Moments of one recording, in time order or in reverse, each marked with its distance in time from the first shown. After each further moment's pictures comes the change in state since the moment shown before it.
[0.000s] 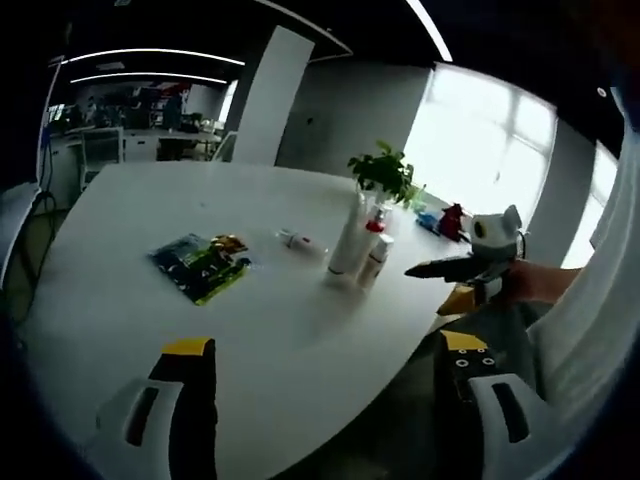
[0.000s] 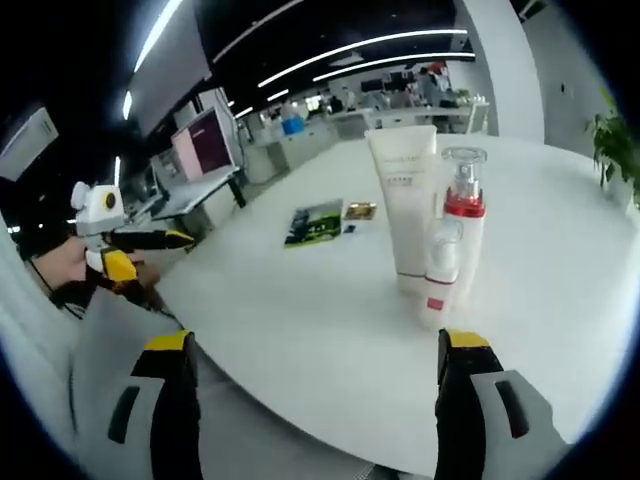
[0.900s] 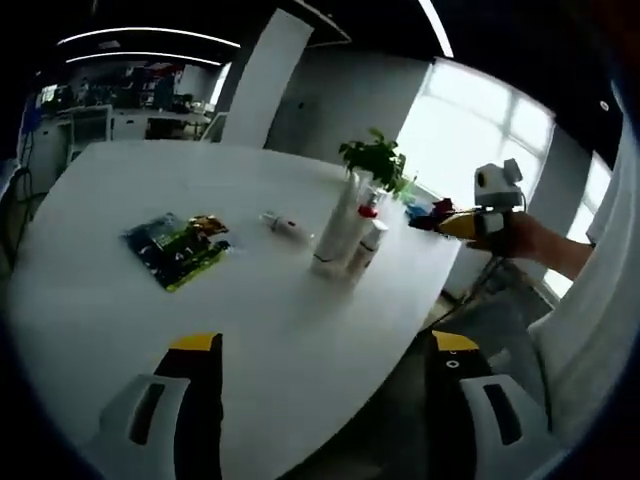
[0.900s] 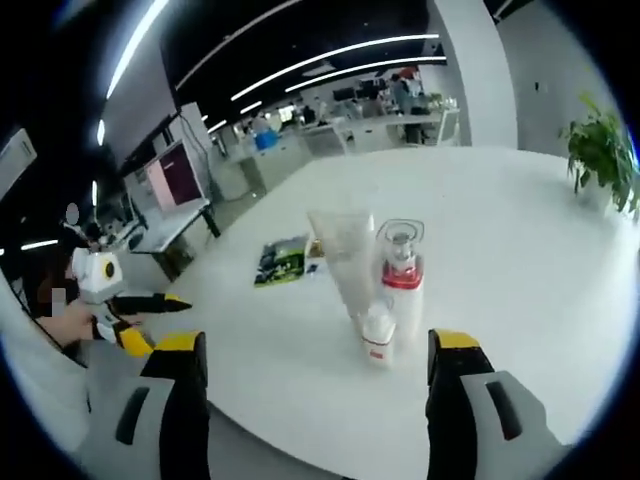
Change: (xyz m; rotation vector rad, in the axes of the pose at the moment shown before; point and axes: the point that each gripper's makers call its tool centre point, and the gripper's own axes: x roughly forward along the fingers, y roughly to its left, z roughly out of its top) left arm 0.027 -0.007 -0.015 -0.052 0.022 -0.050; right arm -0.030 -0.041 0.075 0.063 -0.039 -0.108
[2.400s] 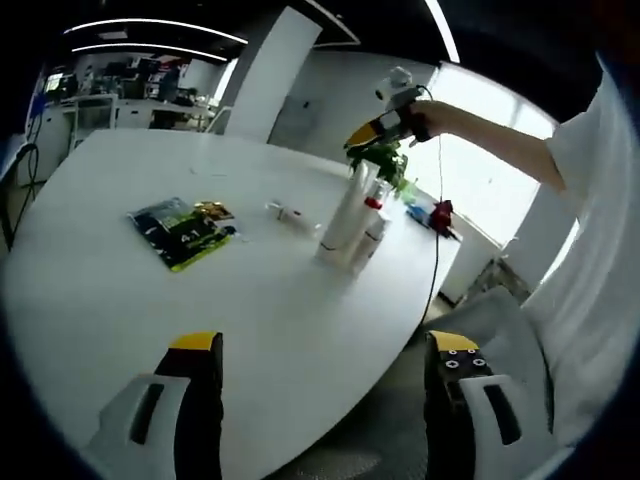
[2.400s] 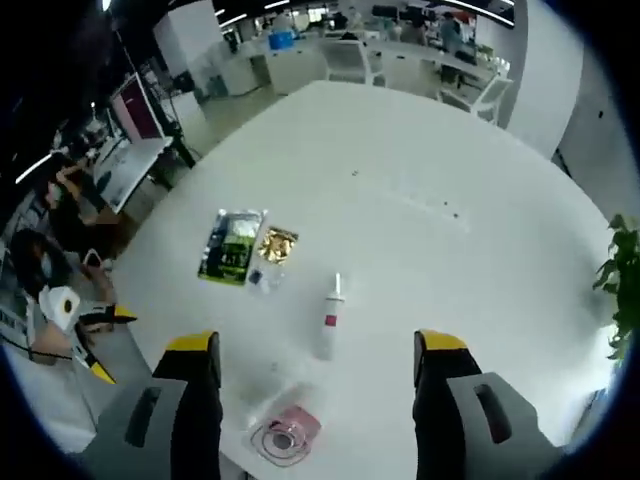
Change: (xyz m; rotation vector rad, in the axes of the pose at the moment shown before) left arm -0.004 0.008 -0.018 -0.027 0.021 -0.013; right arm 0.121 -0.077 0.102 -0.215 0.540 0.037
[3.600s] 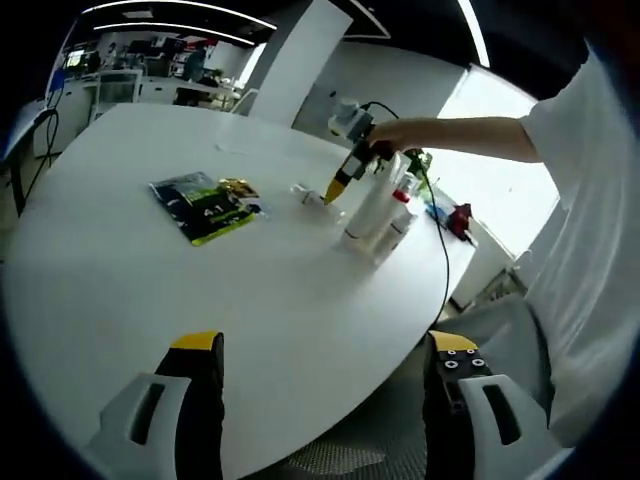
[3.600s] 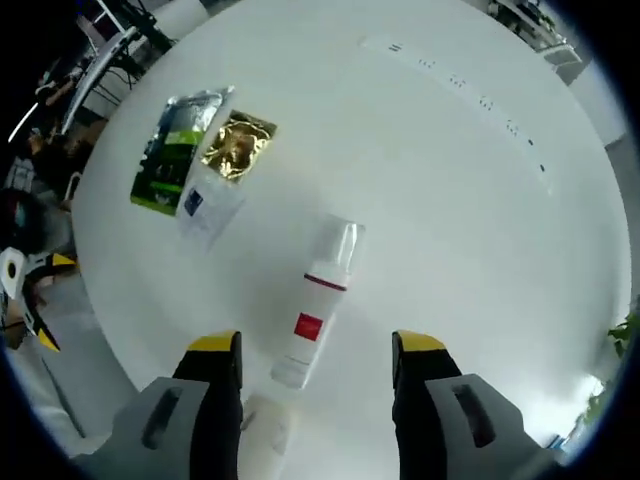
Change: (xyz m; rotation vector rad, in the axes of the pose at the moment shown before) left arm 0.001 0.020 -0.013 -0.101 0.045 0.069; right arm 0.138 -0.027 -0.049 -0.155 0.415 0.028
